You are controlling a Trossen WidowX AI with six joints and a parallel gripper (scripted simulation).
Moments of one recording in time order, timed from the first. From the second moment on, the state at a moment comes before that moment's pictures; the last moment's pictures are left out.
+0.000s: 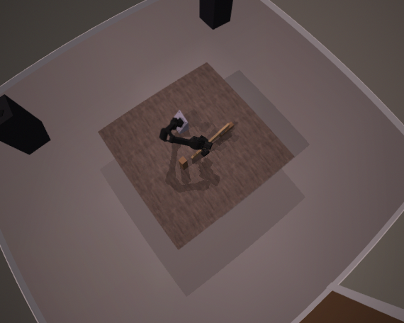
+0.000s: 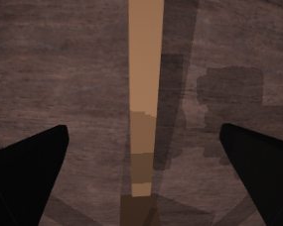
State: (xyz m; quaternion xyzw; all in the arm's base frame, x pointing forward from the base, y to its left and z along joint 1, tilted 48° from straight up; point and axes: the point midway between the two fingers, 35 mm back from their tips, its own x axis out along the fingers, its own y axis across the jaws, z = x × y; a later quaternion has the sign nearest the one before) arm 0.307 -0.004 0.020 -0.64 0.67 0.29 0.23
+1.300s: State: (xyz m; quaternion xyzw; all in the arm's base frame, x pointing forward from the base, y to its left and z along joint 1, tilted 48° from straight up) arm 0.306 -0.046 -0.019 -0.64 0.67 0.29 0.23
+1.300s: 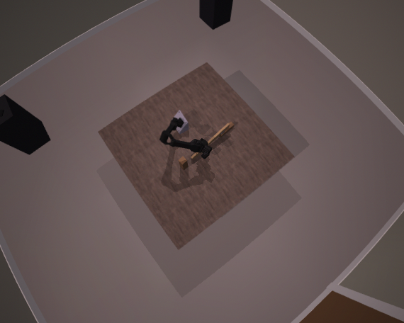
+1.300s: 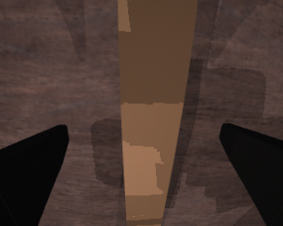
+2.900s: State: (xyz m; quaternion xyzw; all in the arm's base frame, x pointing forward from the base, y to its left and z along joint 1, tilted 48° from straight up) arm 0.301 -0.054 -0.026 -0.64 0.67 0.30 0.22
